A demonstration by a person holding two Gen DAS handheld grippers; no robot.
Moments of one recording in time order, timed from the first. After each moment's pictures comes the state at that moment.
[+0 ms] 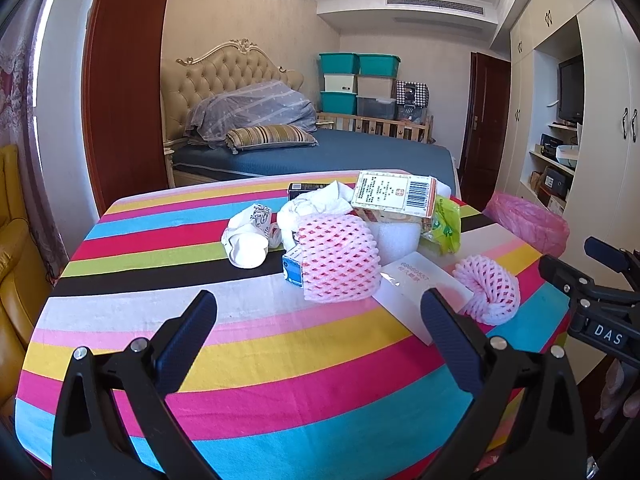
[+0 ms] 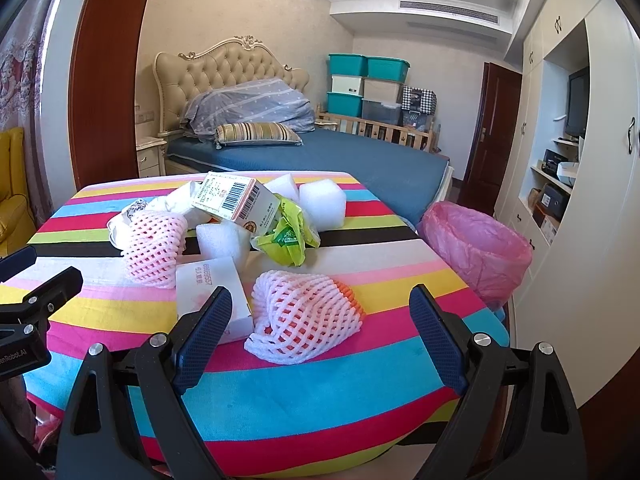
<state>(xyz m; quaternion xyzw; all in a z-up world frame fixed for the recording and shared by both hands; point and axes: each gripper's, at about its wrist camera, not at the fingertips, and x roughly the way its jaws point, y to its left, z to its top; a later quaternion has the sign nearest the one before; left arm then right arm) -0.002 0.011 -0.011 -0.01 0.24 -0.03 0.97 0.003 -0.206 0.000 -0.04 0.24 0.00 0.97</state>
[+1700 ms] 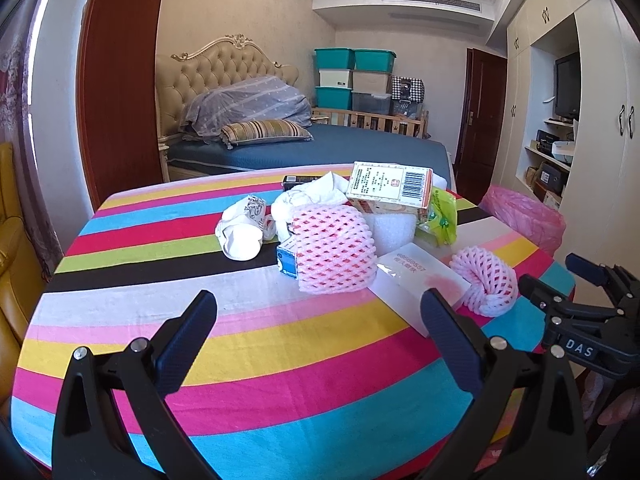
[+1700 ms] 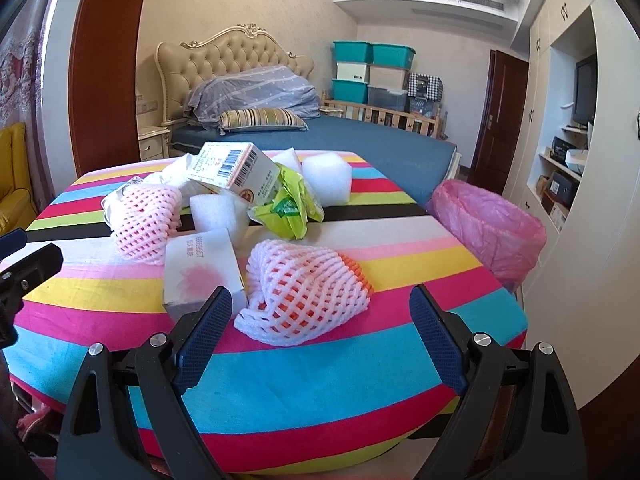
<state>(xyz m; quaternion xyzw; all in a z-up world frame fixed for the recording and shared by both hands) -0.001 0.011 -0.017 -0.01 0.25 -0.04 0.97 0.015 -0.214 -0.028 -0.03 0.26 0.01 0.96</state>
